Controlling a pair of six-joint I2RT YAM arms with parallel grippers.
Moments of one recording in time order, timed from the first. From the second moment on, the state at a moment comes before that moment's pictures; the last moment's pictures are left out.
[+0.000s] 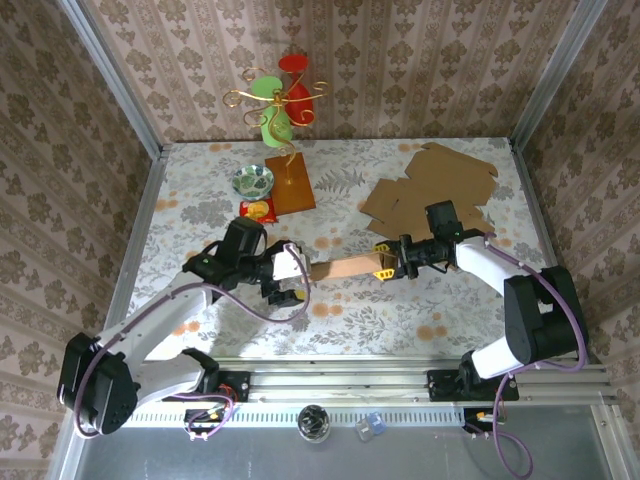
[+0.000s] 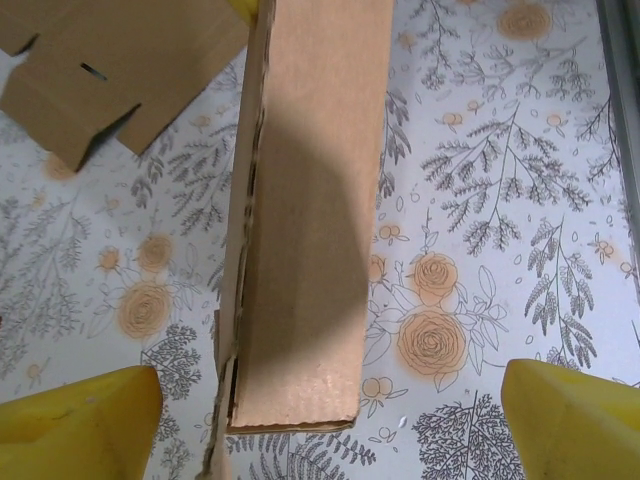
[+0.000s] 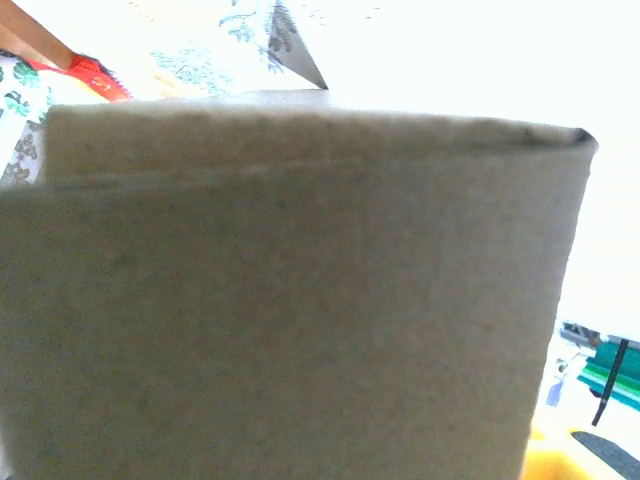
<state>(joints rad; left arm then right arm) -0.60 1.13 0.76 -0.47 0.56 0.79 0.18 1.49 0.80 -0.39 -1.04 1.65</state>
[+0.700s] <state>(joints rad) -0.67 1.35 0.86 -0.40 0.57 0.76 0.13 1.62 0.75 -0.43 -1.14 1.60</state>
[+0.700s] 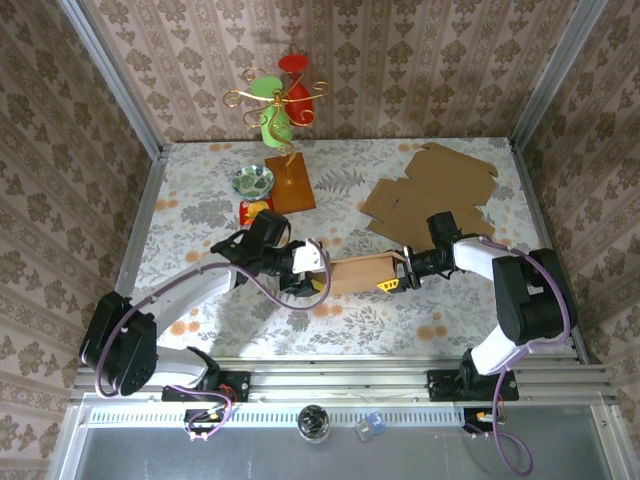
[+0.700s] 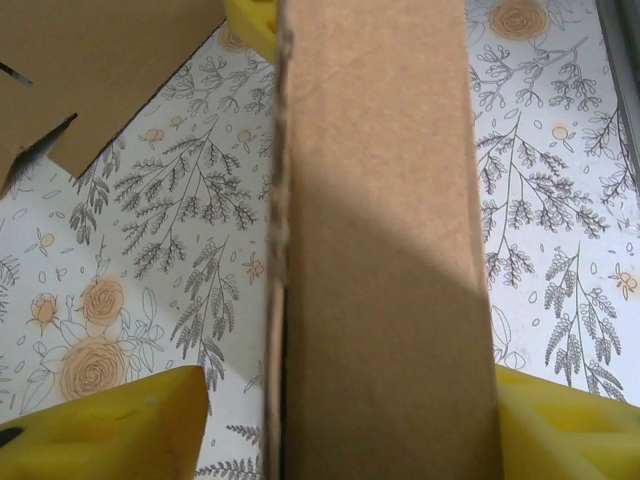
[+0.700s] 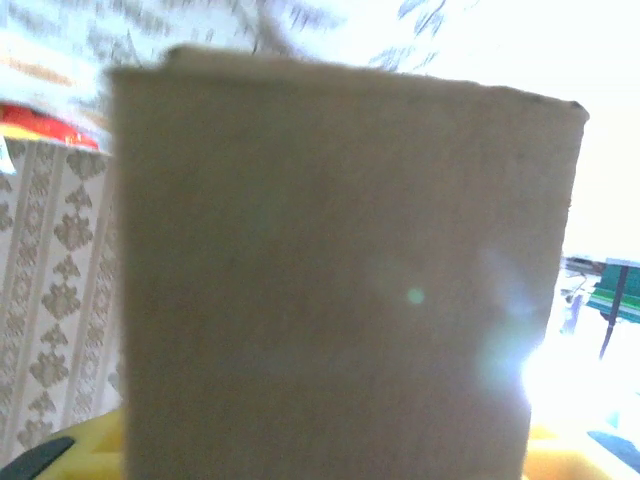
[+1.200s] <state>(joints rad) -0.69 1.46 1.02 -0.55 0.56 0.67 -0.07 1.51 0.86 -0.59 -0.95 1.44</state>
